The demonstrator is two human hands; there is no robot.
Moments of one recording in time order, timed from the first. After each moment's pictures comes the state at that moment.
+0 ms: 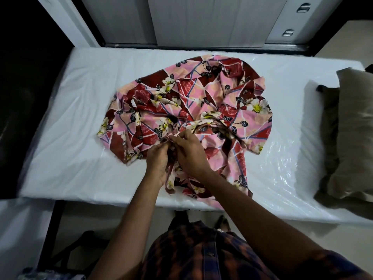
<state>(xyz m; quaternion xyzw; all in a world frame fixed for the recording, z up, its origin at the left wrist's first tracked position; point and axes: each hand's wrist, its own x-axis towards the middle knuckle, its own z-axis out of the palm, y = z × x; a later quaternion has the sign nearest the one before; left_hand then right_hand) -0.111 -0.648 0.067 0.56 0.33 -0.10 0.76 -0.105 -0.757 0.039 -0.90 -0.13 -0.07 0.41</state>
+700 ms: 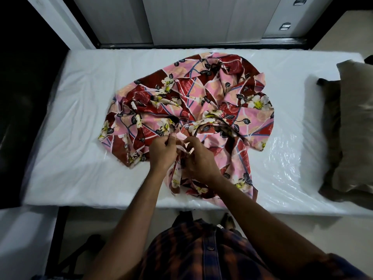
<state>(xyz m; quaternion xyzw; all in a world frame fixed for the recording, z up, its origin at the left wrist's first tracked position) -0.086 -0.631 0.068 0.84 0.20 -0.11 0.50 -0.121 -0.768 0.026 -0.89 -0.09 0.03 0.44</state>
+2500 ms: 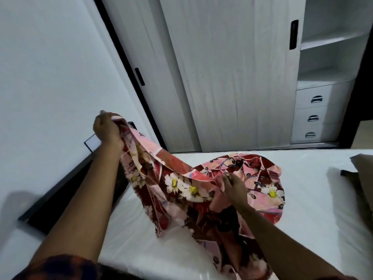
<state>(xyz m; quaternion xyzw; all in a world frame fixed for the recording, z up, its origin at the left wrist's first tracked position) -0.088 -0.549 0.423 0.58 0.18 0.42 0.68 -0.120 -0.879 0.138 -0.81 0.02 -0.06 0.59</state>
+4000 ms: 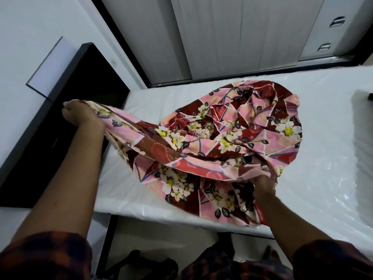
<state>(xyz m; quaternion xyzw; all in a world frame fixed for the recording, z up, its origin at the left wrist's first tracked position) 0.031 -0.411 0.253 0.56 0.40 0.41 0.59 -0.129 -0.833 -0.035 -0.55 0.46 0.12 0.68</state>
